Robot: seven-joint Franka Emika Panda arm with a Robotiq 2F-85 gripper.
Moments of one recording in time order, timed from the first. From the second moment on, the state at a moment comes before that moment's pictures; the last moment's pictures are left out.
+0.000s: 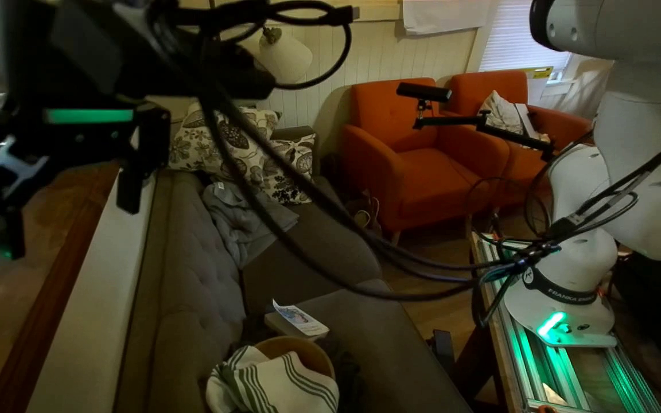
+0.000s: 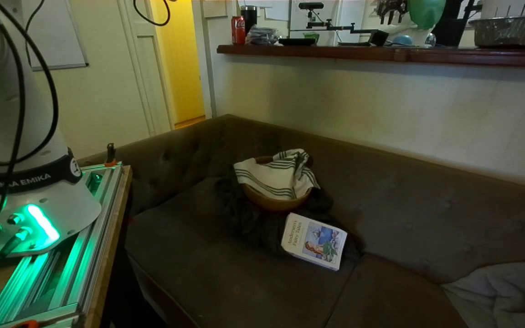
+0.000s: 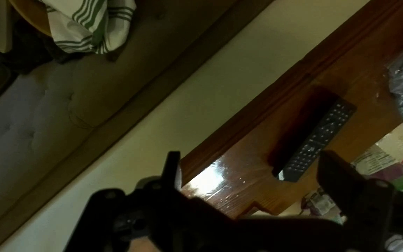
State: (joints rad) arm 0.31 0.31 0.23 -1.30 -0.02 2.01 0.70
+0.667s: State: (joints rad) arm 0.54 0.69 0.16 -0.85 -0.33 2.08 0.70
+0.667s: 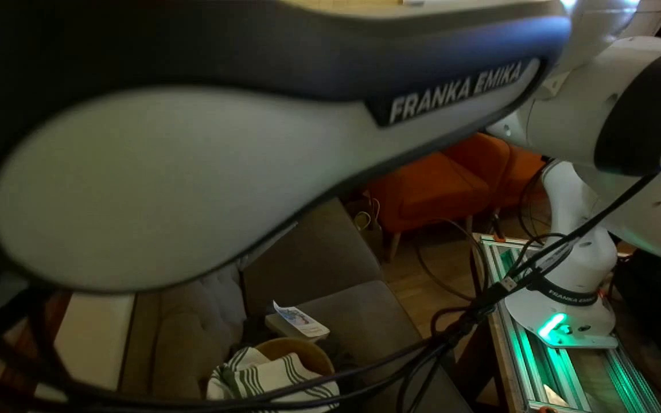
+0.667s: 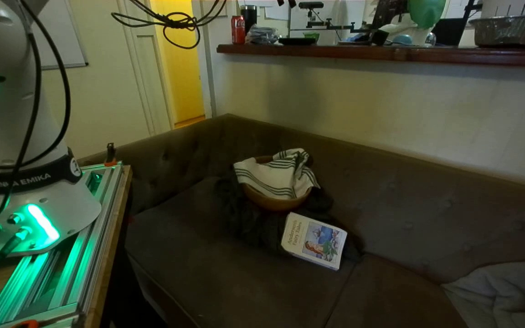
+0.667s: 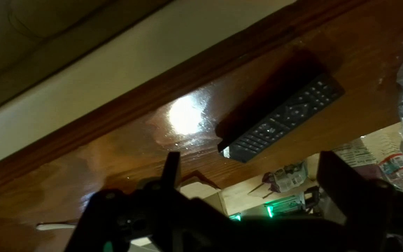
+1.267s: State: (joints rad) arm 0.58 0.82 0.15 -0.71 -0.35 2.14 0.68
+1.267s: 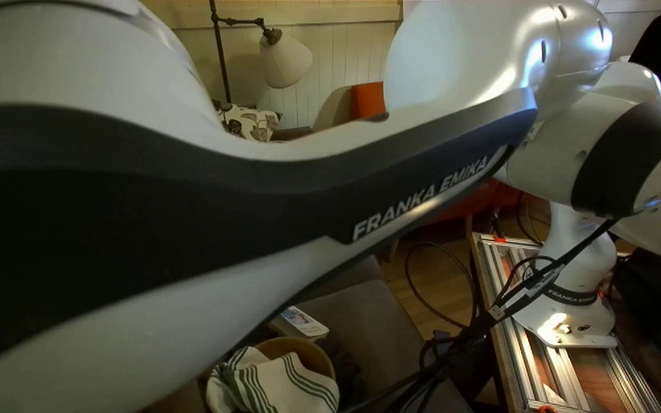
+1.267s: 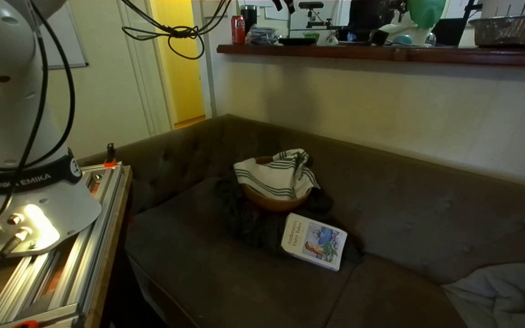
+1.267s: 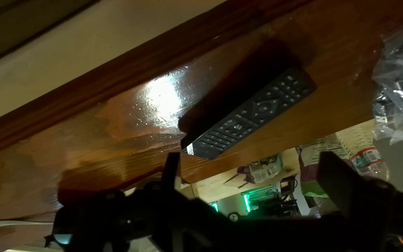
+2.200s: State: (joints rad) arm 0.68 0.98 0.03 -0.69 -0.42 2.35 0.68
